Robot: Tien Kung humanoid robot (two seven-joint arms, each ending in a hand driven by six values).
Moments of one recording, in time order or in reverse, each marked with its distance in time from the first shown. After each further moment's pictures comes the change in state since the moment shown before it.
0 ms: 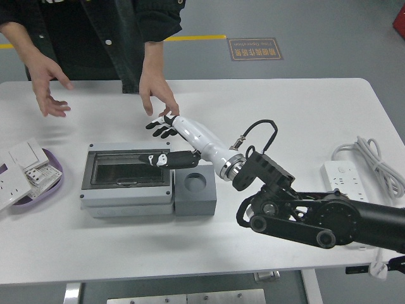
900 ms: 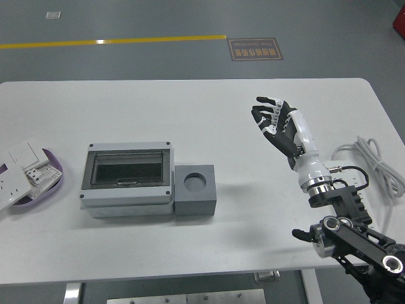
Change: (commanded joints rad) left arm 0.064 0.030 -0.082 -0.003 0.031 -0.002 -0.004; right arm -0.564 -0.076 0.494 0.049 0.373 -0.053 0.501
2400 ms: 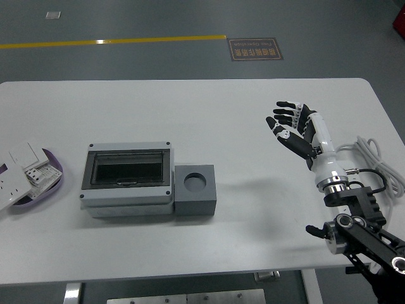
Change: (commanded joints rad) left arm 0.005 0.021 -0.026 0.004 -0.002 -0.015 -0.012; right arm -0.058 -0.004 0.145 -0.027 -0.042 0.036 -0.030
